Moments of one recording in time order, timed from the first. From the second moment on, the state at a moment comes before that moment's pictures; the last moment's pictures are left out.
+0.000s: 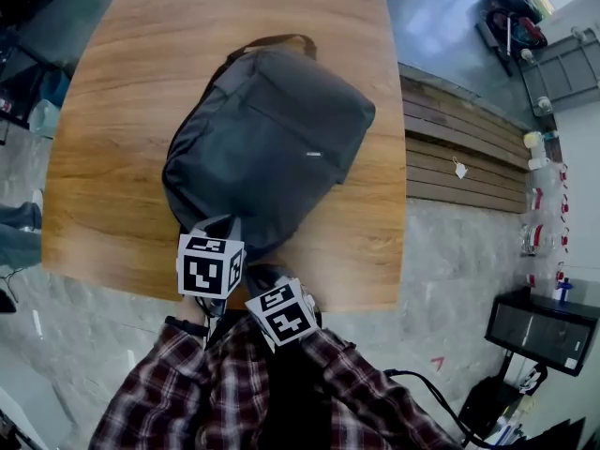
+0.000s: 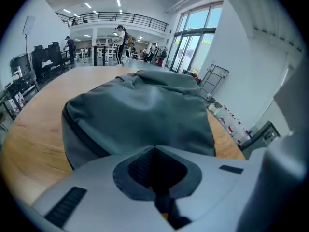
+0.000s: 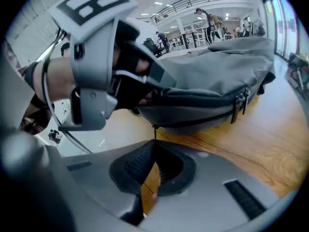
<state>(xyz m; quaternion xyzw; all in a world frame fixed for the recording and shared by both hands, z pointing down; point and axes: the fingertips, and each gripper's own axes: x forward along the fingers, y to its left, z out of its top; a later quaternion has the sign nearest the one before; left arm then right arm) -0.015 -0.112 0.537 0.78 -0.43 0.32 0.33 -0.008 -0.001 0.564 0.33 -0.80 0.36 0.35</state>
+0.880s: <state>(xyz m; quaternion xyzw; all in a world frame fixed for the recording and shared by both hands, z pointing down) -0.016 -0.107 0.554 0.81 -0.41 0.31 0.27 0.104 -0.070 0.558 0.37 -0.79 0.21 0.44</state>
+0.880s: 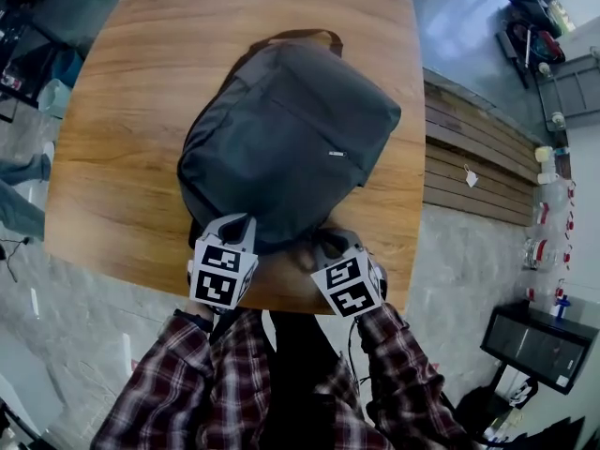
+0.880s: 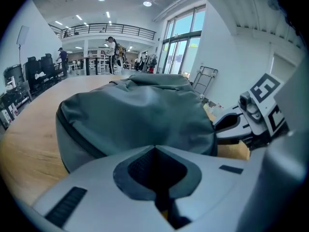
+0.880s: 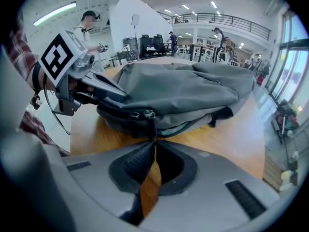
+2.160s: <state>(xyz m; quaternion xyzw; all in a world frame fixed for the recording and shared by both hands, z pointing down) 0.020 -0.152 0.408 0.84 -0.45 0.18 0.24 0.180 -0.158 0.440 0.53 -0.78 0.24 0.24</state>
